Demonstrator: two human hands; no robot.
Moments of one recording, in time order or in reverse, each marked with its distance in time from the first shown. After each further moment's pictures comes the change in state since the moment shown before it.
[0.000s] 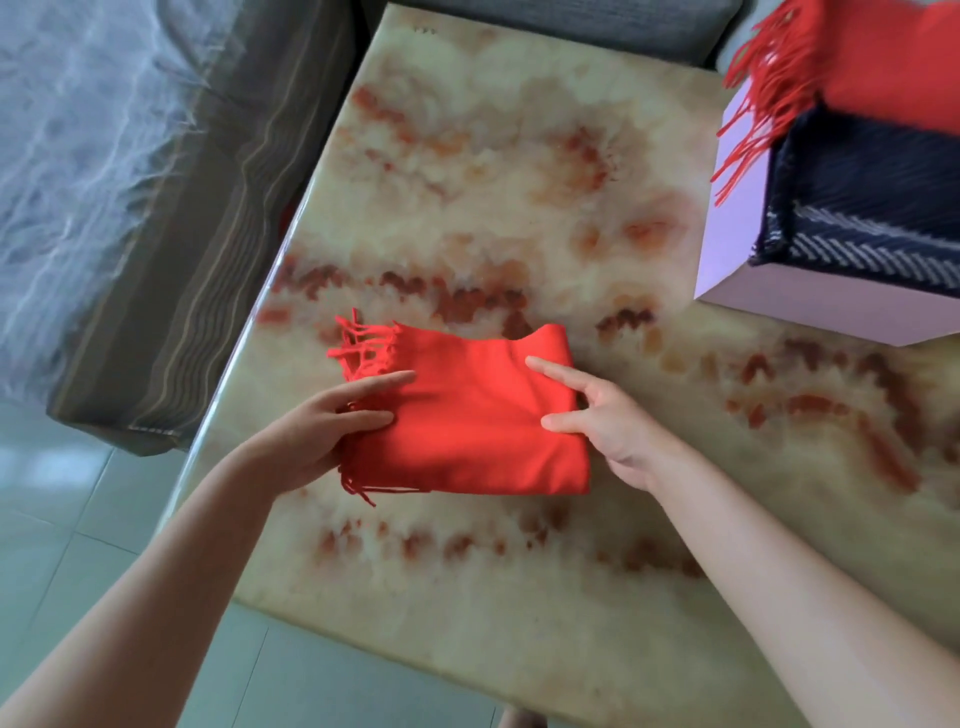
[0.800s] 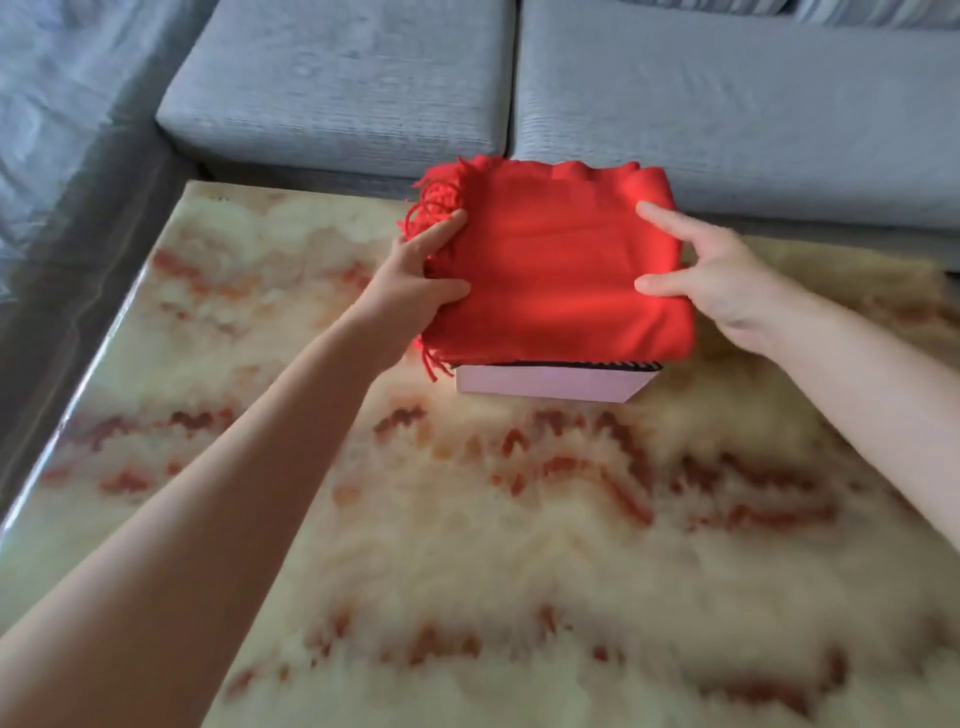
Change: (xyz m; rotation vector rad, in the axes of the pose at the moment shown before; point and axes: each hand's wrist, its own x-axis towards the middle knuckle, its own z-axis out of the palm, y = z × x) left_hand 0.093 0.200 0.313 0.253 -0.036 0.557; right_hand -0.109 -0.141 -0.320 -0.268 0.483 -0.380
